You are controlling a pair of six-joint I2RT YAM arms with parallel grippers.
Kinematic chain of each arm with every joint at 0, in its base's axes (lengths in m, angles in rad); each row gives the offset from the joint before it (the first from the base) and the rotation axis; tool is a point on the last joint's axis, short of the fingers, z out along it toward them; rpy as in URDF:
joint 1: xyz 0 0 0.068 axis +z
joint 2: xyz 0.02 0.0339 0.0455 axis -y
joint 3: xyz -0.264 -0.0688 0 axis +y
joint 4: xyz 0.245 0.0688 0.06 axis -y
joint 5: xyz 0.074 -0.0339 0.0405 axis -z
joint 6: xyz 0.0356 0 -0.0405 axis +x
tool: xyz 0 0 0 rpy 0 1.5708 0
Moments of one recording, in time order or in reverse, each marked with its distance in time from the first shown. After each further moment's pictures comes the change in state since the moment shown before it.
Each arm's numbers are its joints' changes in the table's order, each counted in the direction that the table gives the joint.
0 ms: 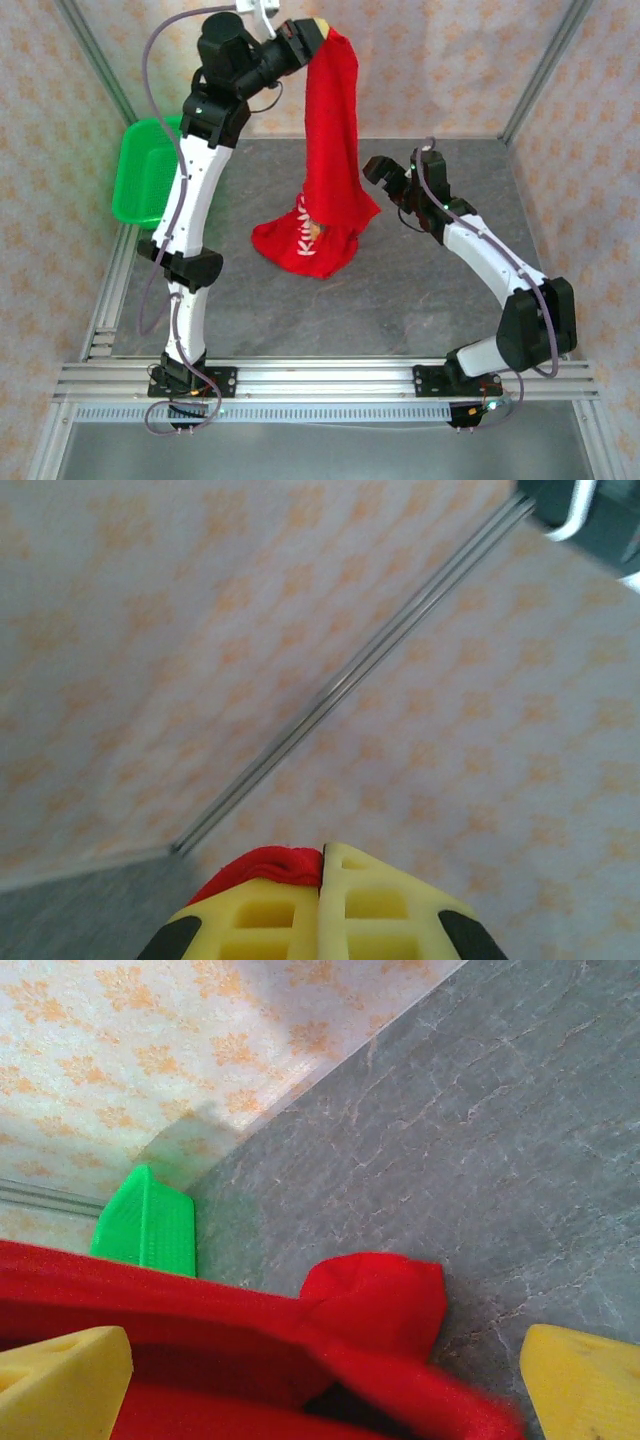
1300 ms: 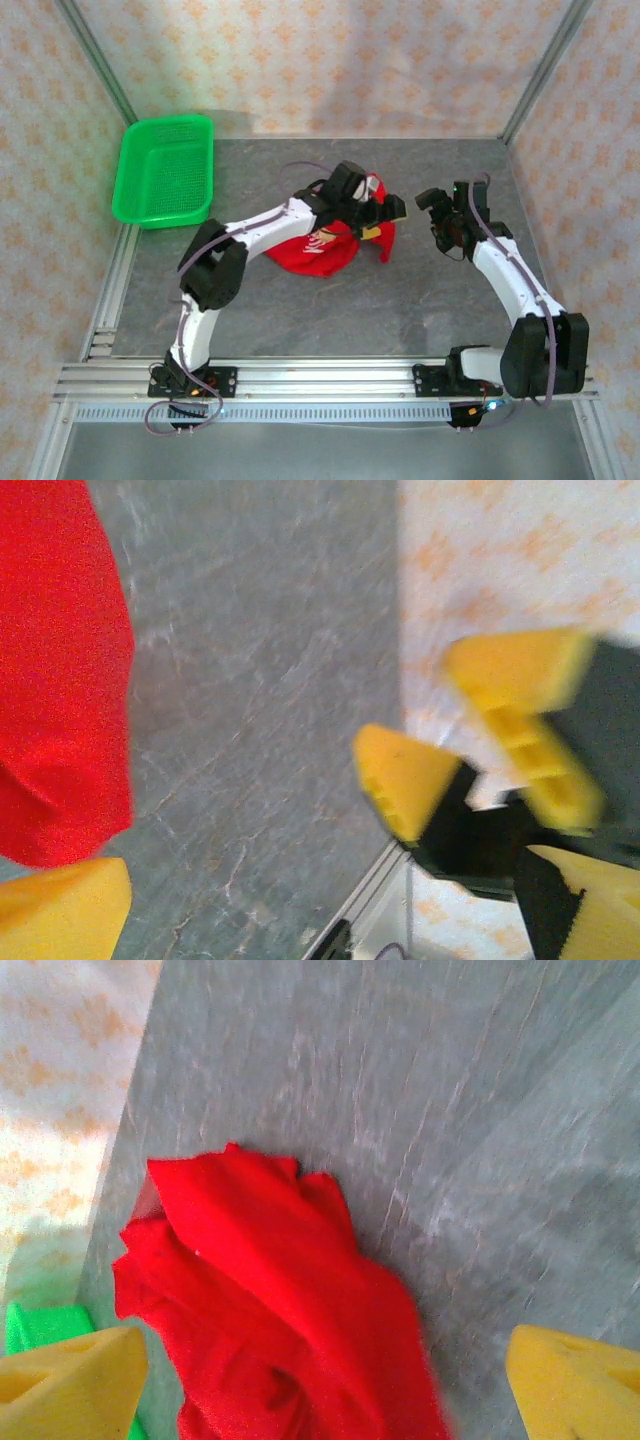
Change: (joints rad) left arm -0.267 0.129 1.137 0.311 0.162 -0.215; right arm -0.270 0.137 0.207 -0.243 -0.122 0.242
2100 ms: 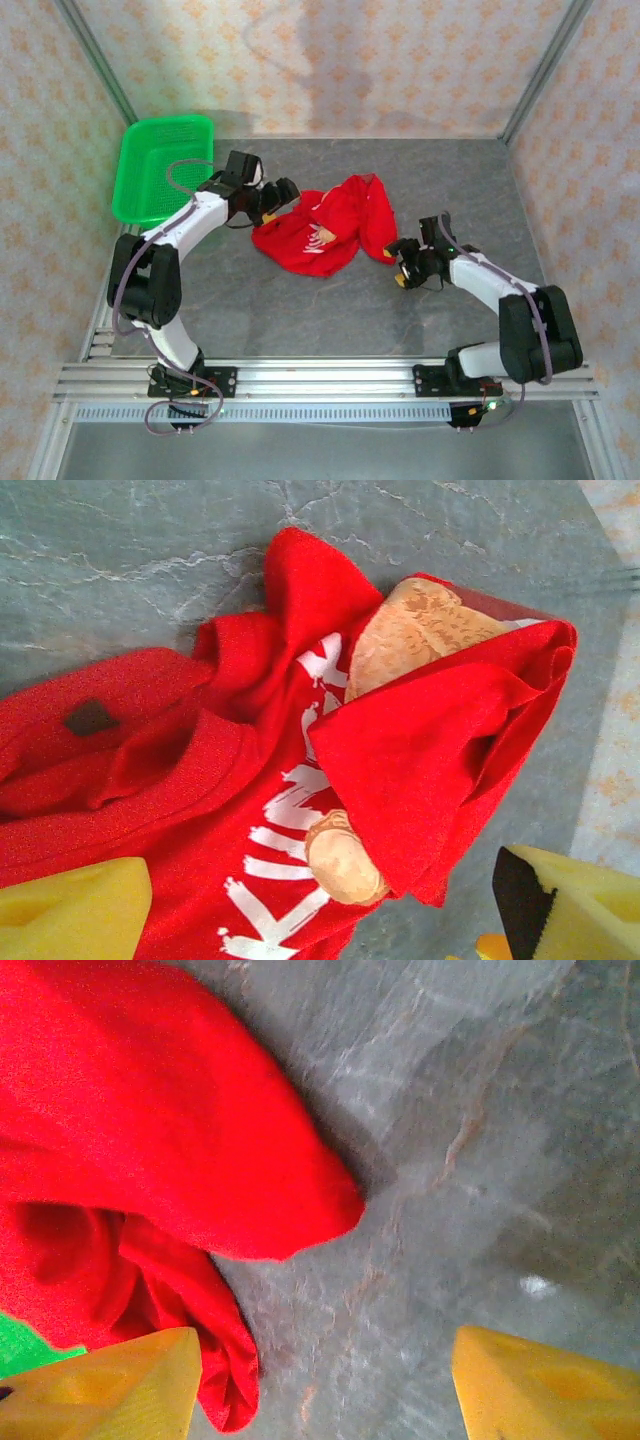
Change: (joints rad) left arm 0.411 0.254 0.360 -0.193 -0.182 0.186; right arm 0.163 -0.092 0.271 0.153 -0.139 0.213
